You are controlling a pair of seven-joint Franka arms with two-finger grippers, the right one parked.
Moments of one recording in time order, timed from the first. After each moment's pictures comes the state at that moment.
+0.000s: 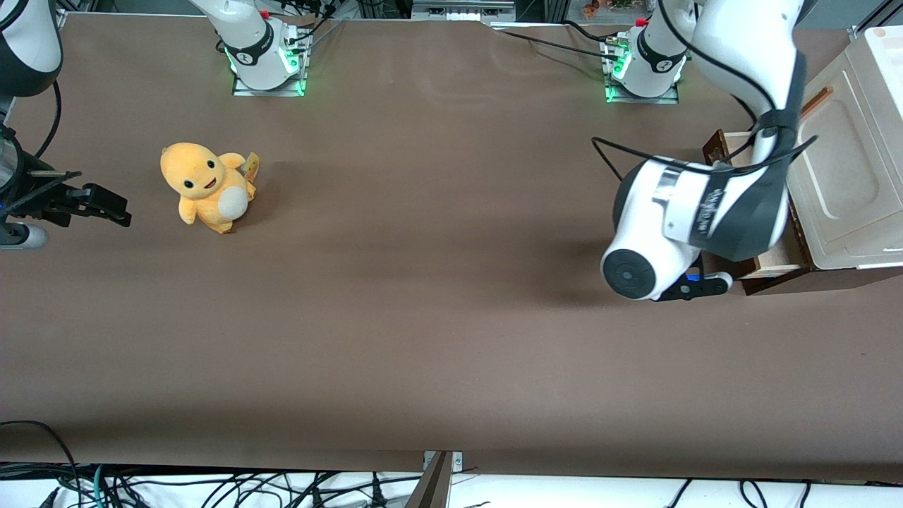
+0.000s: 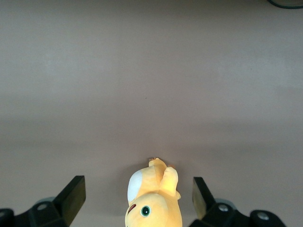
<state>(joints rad) -0.22 0.71 -0.21 -1.09 0.56 1.02 -0.50</state>
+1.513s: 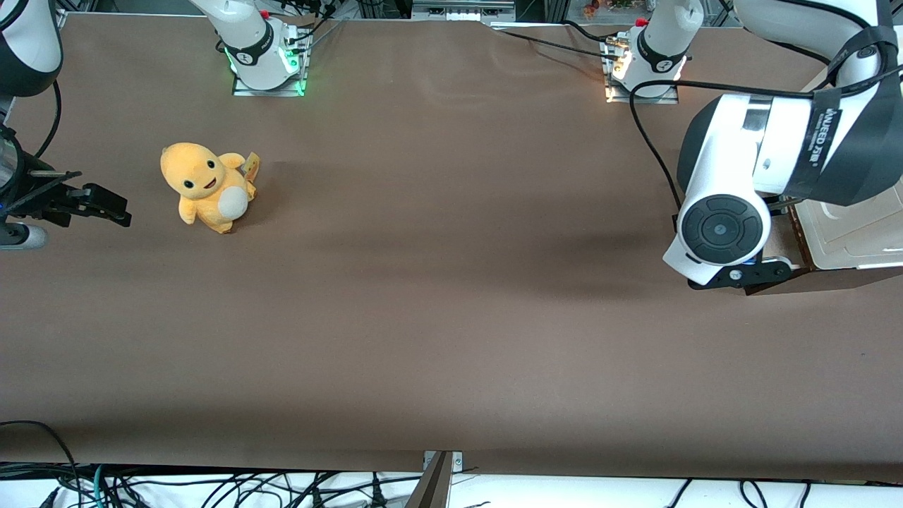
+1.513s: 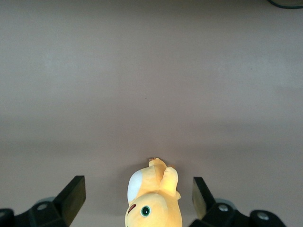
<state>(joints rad) -0.19 0.61 -0.22 -0.99 0.51 1.01 -0.37</state>
